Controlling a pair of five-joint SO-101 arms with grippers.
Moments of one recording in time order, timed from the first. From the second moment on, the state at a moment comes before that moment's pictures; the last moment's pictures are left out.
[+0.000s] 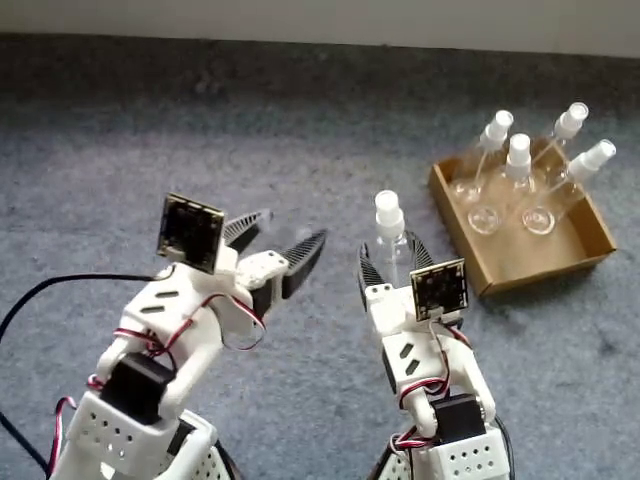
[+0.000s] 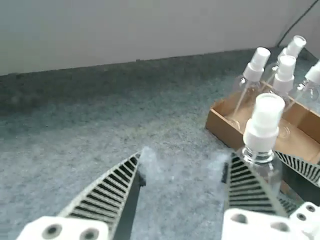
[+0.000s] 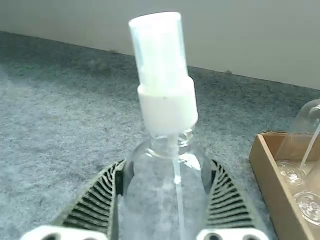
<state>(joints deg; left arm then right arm) 21.7 -75.1 60.0 42.9 12.4 -18.2 -104.4 95.6 29.3 4.5</state>
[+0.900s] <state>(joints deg) -5.6 -104.3 75.6 54.3 7.2 -8.1 -104.4 95.3 29.3 4.2</state>
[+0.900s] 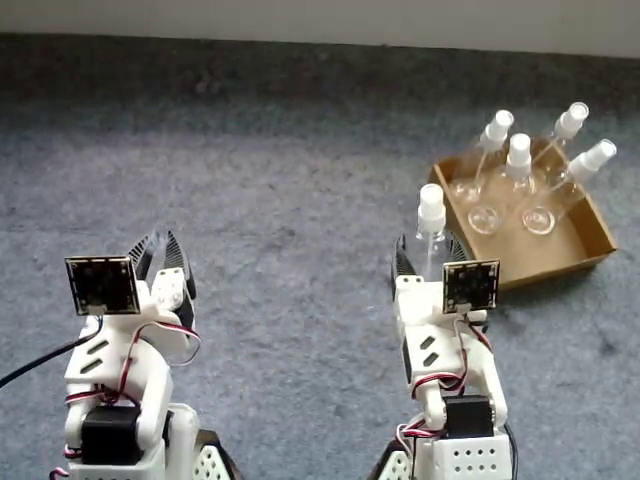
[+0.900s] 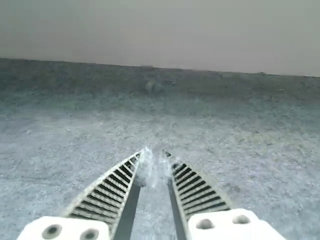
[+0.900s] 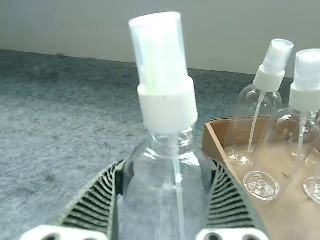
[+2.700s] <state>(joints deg) -6.7 -104.3 95.9 57.0 6.8 22.0 -59.2 80.9 -17.3 4.1</state>
